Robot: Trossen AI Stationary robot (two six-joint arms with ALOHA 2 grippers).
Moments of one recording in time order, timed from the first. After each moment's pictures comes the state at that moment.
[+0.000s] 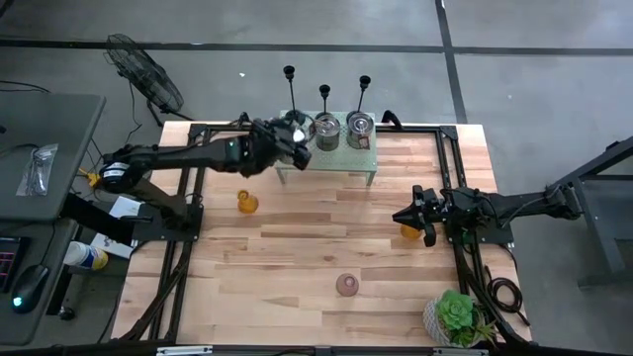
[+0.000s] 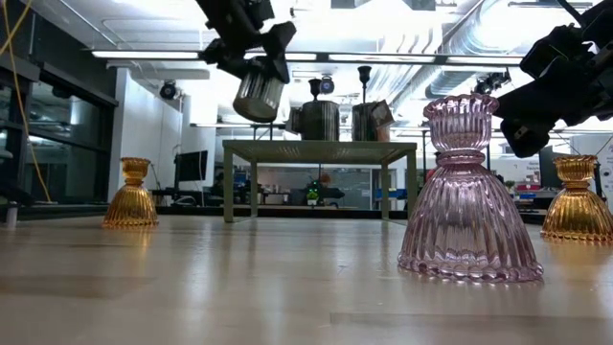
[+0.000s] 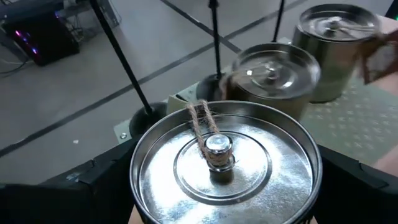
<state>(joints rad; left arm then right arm) 0.19 1.44 1.28 -0.45 -0.73 -0.36 0.06 0.19 0.01 0.03 -0.03 0.41</state>
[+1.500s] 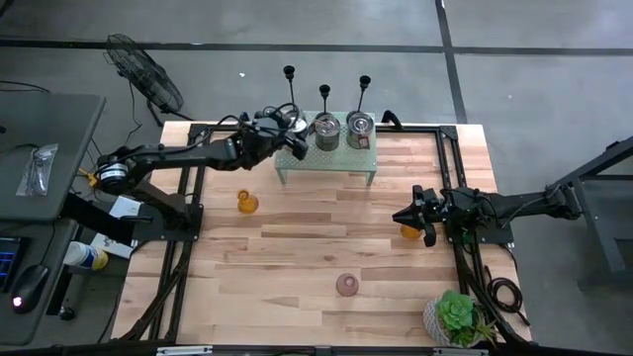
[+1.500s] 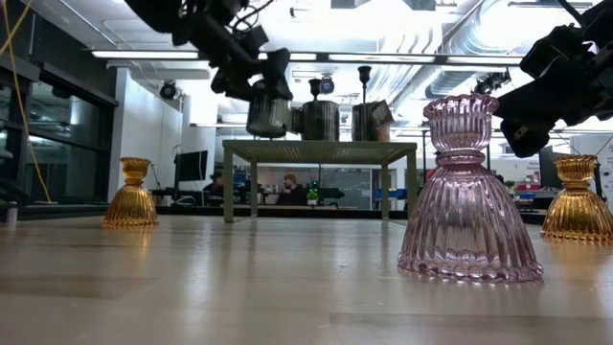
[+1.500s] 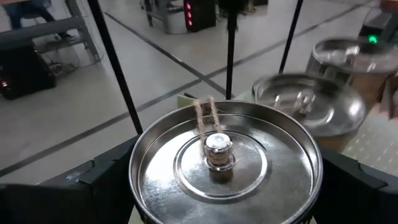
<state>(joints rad) 0.36 1.41 1.00 0.10 -0.54 -0.14 0.06 0.19 0.01 0.03 -0.03 0.41</state>
